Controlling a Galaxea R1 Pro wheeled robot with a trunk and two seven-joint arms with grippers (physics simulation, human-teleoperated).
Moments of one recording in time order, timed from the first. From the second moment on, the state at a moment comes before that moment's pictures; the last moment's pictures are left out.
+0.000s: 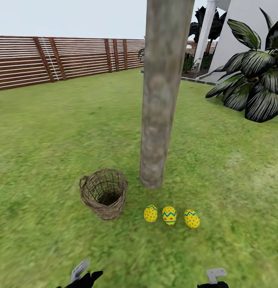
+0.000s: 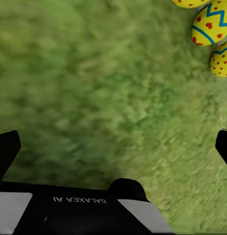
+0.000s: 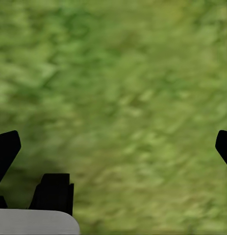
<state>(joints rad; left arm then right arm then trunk) -0.44 0.12 -0.11 -0.12 0.70 0.21 -0.55 -0.49 -0.11 -0.13 -0.01 0.24 -0.10 -0.04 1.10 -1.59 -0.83</state>
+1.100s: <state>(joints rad) -0.44 0.06 -0.25 -0.07 0.70 0.12 -0.06 -0.46 -0.11 -0.13 -0.01 0.23 -0.23 -0.04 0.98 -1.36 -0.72</state>
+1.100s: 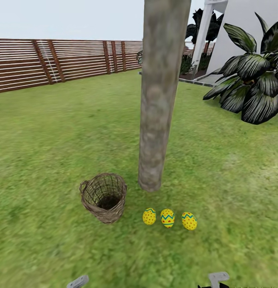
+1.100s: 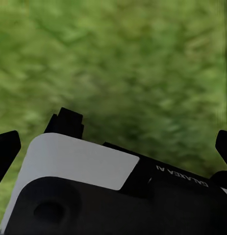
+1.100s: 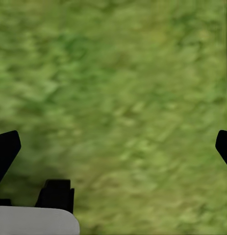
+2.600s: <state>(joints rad) -0.44 0.07 -0.25 -0.07 0.70 0.06 -0.05 -0.45 -0.11 -0.13 -0.01 0.24 -0.24 -0.04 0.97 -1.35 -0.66</state>
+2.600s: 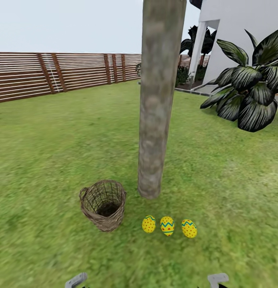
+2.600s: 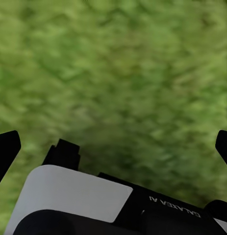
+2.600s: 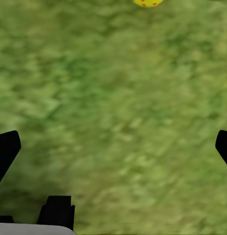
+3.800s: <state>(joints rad) -0.44 0.07 -0.25 -0.07 0.70 0.06 -0.05 -0.45 -0.11 -0.13 -0.01 0.24 -0.24 -0.04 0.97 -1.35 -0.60</state>
